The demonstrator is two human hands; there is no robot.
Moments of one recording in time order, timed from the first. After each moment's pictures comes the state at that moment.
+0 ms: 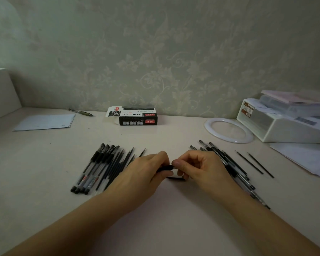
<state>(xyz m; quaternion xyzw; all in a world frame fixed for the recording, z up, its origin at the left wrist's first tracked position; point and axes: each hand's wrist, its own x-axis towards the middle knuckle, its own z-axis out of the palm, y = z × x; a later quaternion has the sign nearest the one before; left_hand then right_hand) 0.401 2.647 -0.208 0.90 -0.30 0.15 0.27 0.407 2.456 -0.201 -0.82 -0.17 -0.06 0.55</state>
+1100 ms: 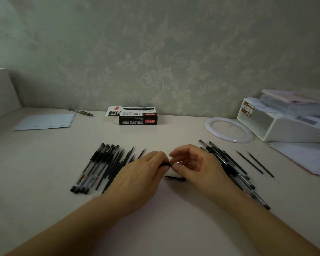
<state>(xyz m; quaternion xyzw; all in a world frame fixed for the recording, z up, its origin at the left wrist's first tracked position) 0.396 2.646 -0.213 0.91 -0.28 0.18 0.25 0.405 2.459 -0.206 -0.78 -0.18 -0.02 0.60</state>
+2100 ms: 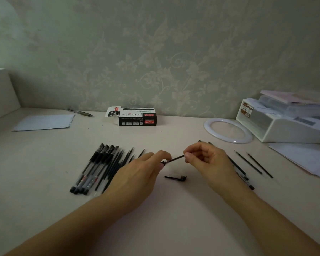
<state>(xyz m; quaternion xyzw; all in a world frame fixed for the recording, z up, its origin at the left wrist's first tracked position) 0.398 2.648 -0.216 0.92 -0.25 0.16 0.25 0.414 2.444 -0.202 -0.80 -0.09 -0.11 0.58</state>
